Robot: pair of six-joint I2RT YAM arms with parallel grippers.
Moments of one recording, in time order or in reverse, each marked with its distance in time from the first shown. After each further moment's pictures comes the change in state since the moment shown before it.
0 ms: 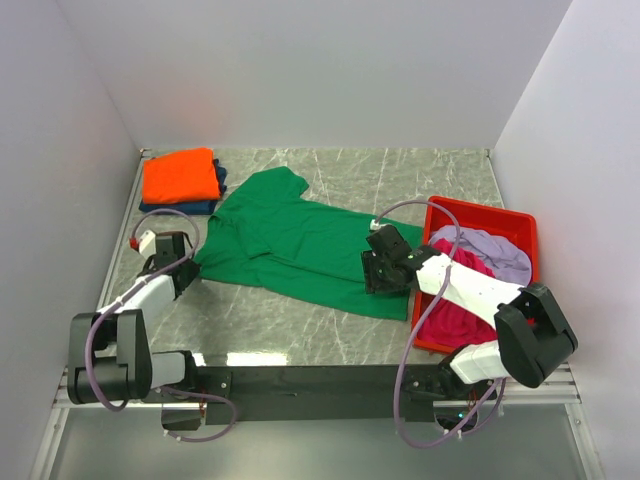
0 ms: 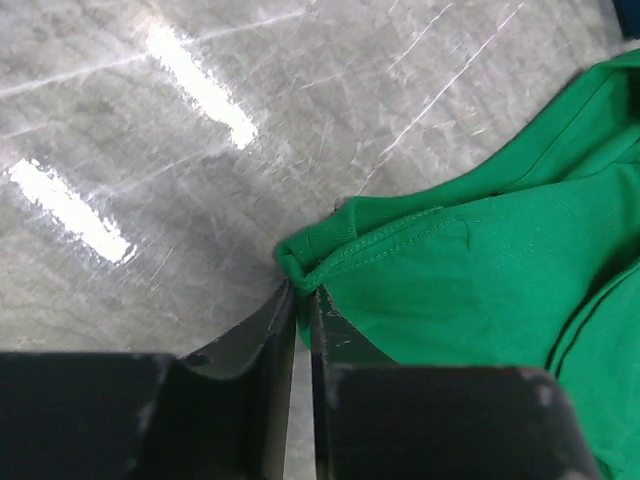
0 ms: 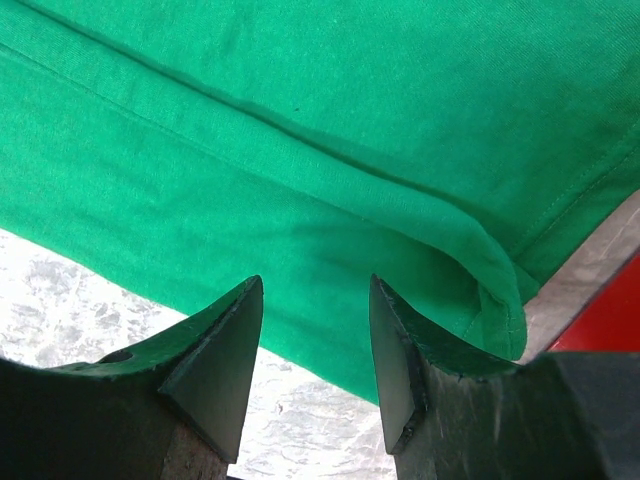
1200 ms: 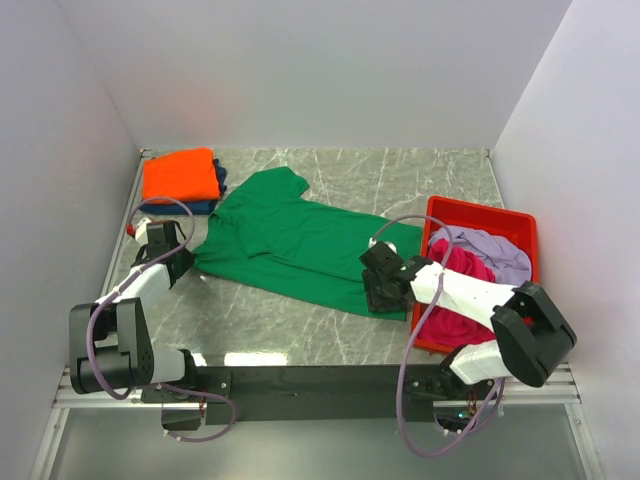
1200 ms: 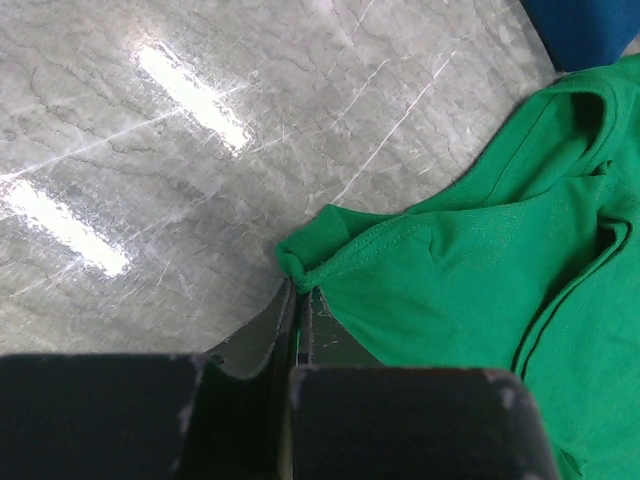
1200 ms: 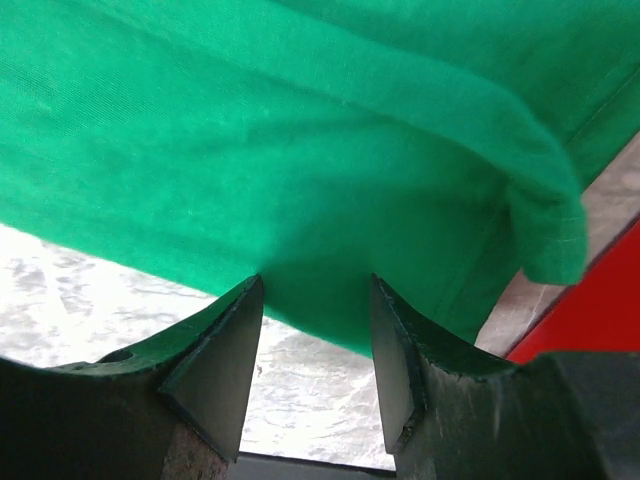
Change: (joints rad) left arm 0.062 0.058 0.095 0.005 0.087 0.108; right arm 0.089 -0.006 -0.064 -0.080 0.044 0.089
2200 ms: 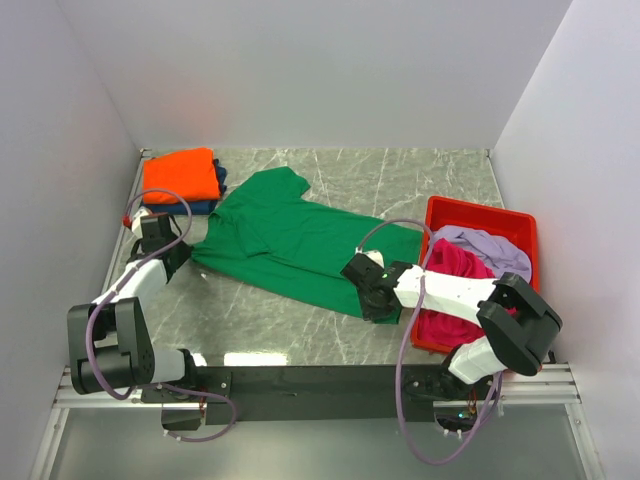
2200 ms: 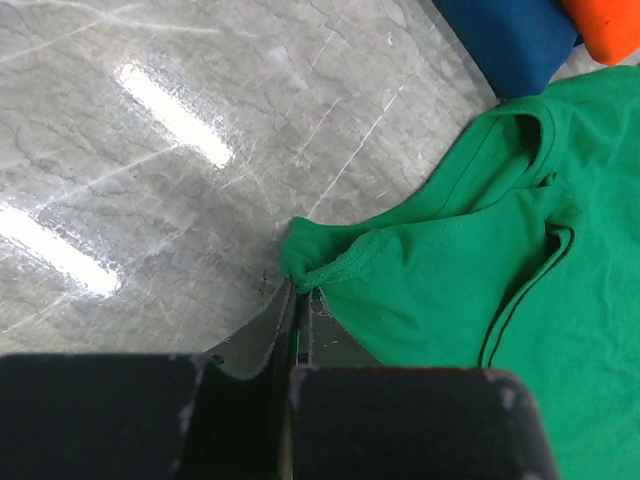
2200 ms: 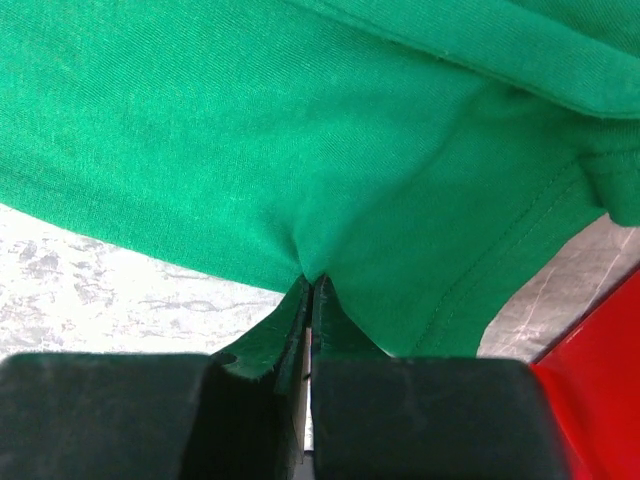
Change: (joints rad) left arm 0.024 0.001 0.052 0.000 0.045 0.040; right arm 0.152 0.095 0.040 -0.044 0.076 0.112
